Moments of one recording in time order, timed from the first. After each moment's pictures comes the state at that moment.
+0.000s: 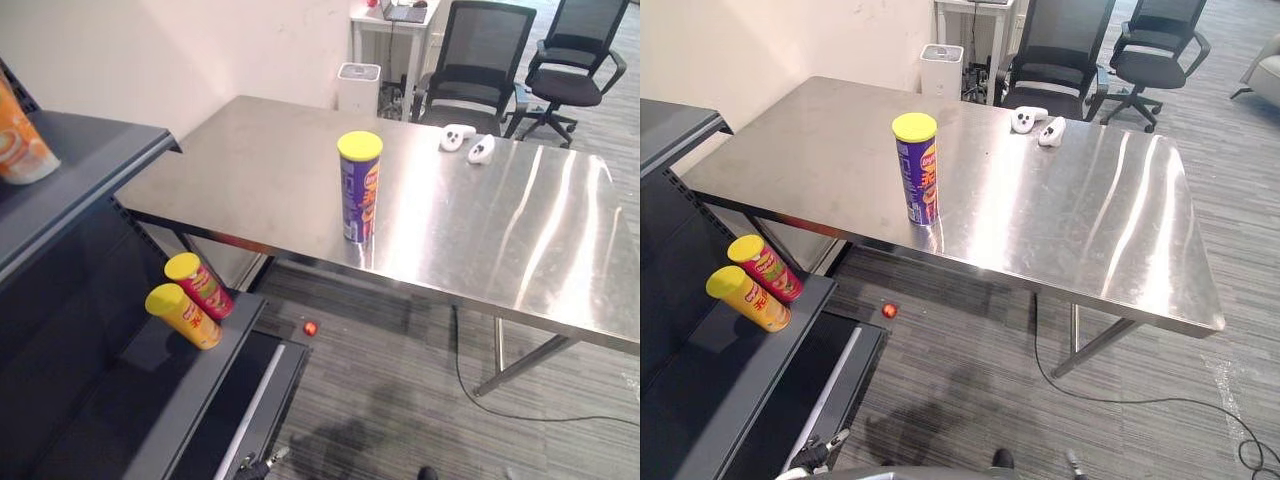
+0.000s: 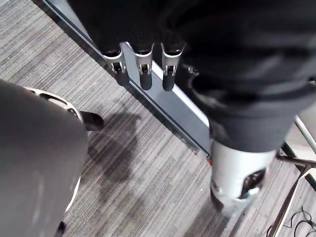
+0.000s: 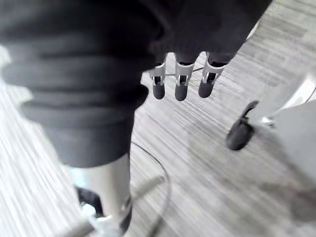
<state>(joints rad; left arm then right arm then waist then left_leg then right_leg) 0.08 0.07 0.29 1.17 -0.17 -0.12 0.04 0.05 -0.08 -0.90 1.19 0.53 -0.12 -0.08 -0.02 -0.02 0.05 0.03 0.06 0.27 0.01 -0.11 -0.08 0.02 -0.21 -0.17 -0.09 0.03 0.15</state>
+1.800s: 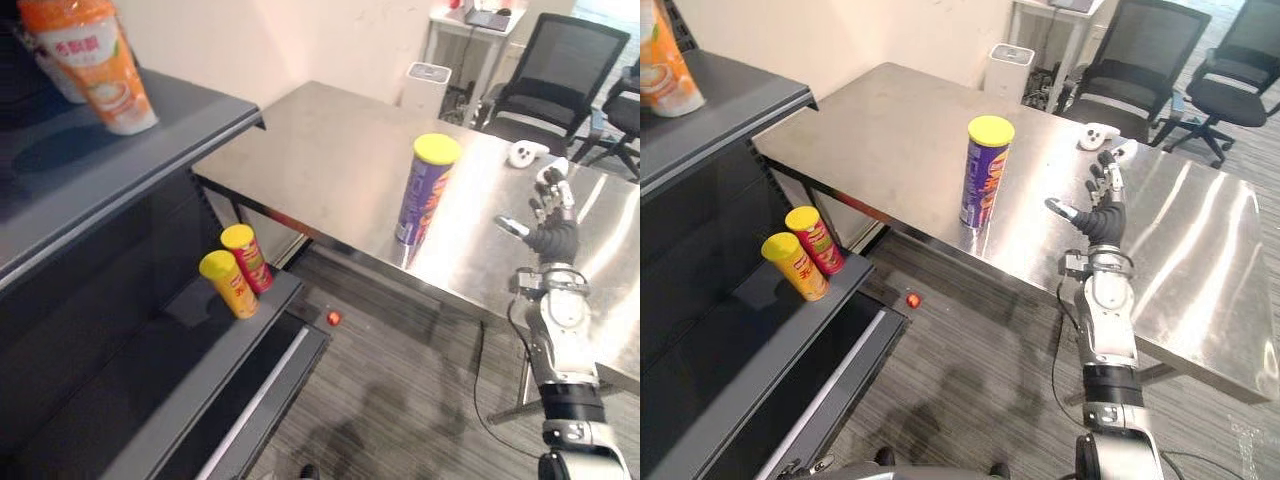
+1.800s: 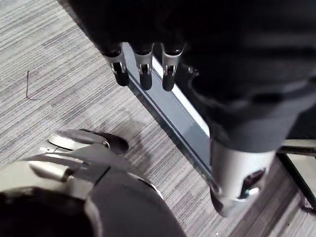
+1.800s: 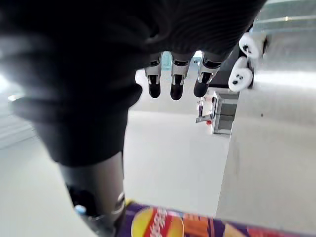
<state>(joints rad) 0.19 0.10 0.28 1.09 -0.10 -0.10 0.04 -0.34 -0.28 -0.18 0.18 0.20 -0.18 -0.08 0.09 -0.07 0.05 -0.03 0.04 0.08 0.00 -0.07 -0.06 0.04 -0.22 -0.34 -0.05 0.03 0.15</state>
